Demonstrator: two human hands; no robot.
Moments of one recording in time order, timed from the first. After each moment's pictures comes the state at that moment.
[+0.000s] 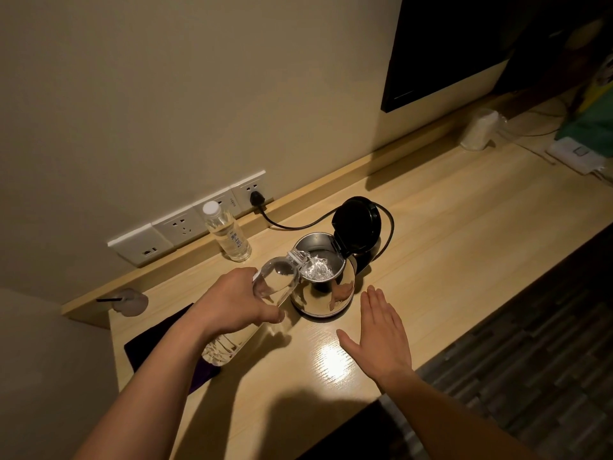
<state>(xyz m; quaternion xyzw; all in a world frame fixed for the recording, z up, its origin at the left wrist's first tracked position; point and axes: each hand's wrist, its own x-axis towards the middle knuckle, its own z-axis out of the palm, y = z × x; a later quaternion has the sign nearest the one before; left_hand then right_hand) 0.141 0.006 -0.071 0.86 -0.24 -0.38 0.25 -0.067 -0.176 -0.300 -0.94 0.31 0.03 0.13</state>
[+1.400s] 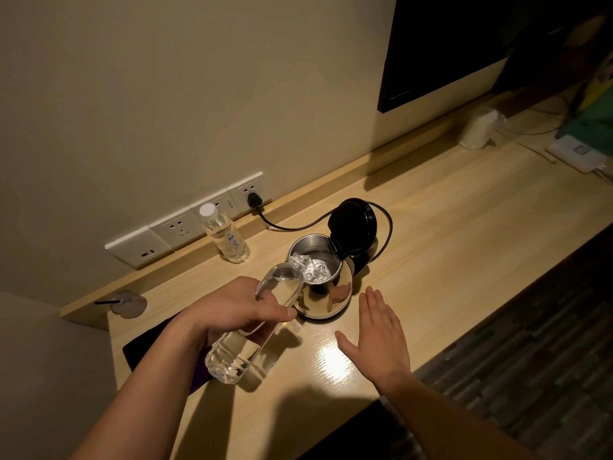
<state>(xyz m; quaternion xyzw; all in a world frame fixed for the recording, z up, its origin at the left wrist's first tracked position) 0.153 0.006 -0.090 0.73 -0.30 -0.52 0.31 -0.067 -0.176 -0.300 -0.94 0.31 0.02 0.13</state>
